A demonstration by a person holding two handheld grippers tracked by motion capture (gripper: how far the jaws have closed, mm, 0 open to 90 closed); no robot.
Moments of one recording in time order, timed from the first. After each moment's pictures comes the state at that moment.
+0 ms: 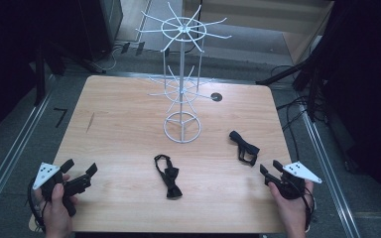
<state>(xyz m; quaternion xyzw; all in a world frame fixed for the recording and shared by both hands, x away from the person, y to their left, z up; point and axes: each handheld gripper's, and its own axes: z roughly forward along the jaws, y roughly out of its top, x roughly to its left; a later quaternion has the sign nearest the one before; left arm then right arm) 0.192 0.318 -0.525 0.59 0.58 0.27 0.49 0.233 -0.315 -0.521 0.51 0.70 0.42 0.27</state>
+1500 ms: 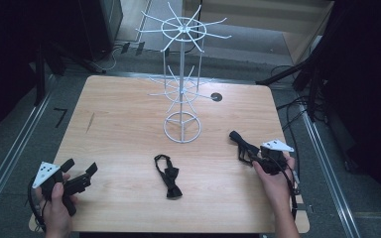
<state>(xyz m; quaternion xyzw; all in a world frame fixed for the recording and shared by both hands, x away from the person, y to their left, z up) 0.195 0.319 -0.525 0.59 0.58 0.26 0.49 0.306 -0.280 -0.528 0.53 0.74 0.33 0.26</state>
